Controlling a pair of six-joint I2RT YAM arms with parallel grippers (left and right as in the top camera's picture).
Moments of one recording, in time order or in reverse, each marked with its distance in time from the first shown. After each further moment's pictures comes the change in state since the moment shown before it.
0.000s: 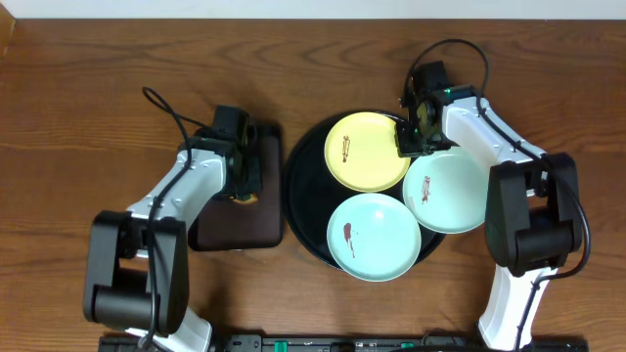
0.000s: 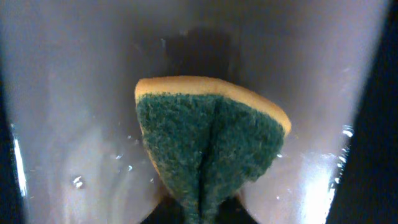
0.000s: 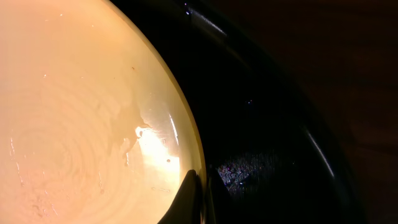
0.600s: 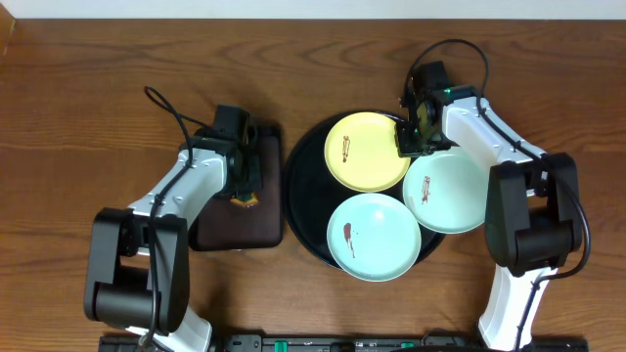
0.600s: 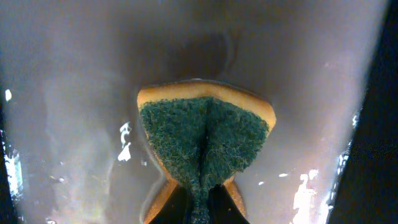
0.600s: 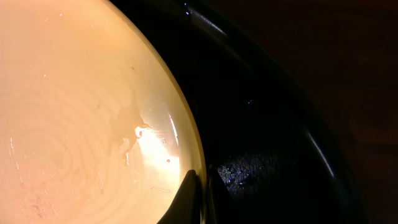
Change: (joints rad) left arm 0.000 0.006 0.000 0.012 0.003 -0.001; right arm 0.000 0.000 0.000 0.000 0.000 0.000
